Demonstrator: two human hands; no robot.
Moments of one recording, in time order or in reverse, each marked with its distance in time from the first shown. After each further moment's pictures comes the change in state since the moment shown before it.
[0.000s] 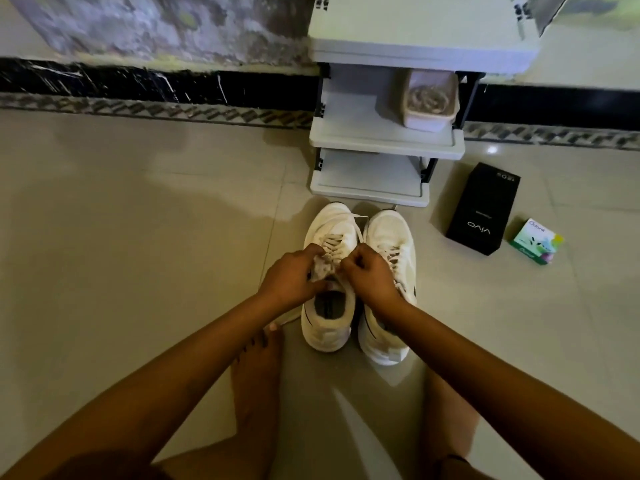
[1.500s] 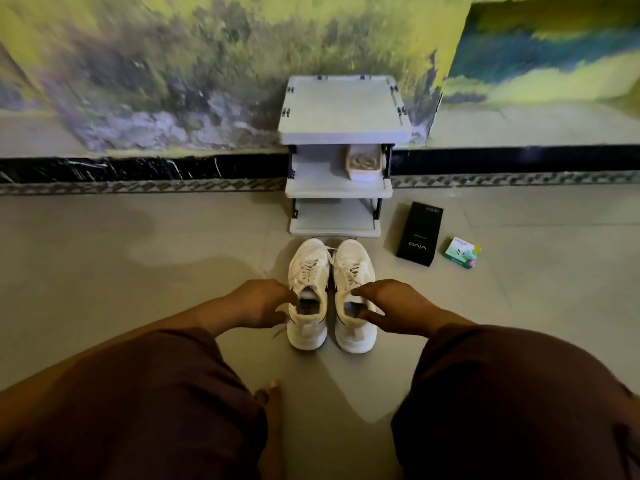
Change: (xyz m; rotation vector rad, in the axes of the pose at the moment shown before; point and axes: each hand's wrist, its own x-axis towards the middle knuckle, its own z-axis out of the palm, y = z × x) left_hand -0.098 0.041 -0.071 0.646 -0.258 0.321; right_hand -0.109 0.000 -0.106 -1.053 -0.227 -0.519
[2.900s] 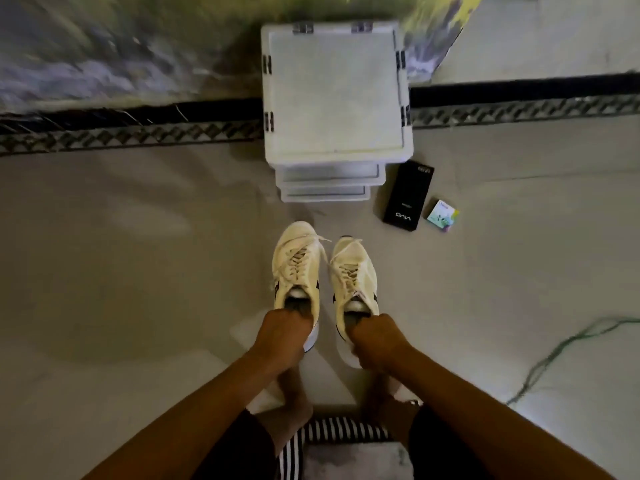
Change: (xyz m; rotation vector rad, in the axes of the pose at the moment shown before) left_hand -0.019 0.026 -0.171 -0.083 -0.418 -0.010; right_hand 0.020 -0.059 -0.160 0.058 -0.746 0.107
